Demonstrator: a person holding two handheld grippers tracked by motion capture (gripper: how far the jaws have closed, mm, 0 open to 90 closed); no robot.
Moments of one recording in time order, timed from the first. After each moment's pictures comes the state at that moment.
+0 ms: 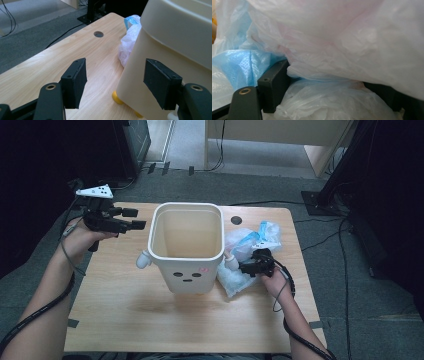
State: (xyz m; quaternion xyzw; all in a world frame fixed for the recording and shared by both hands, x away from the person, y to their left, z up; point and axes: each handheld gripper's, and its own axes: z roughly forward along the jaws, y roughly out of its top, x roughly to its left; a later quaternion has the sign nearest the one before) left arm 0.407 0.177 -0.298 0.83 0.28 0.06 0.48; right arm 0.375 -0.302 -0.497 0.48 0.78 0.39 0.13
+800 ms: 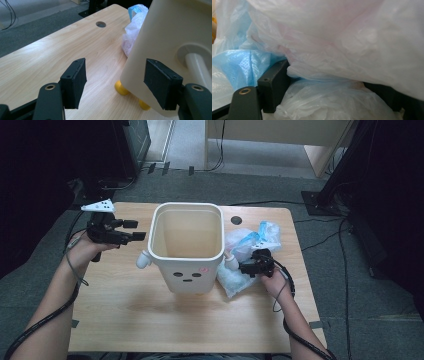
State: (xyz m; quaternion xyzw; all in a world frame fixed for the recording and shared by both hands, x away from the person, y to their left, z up) left arm 0.402 0.184 -0.338 0.83 0.29 0.06 0.48; right arm 0.374 -0.301 -0.498 0.48 0.78 0.39 0.13
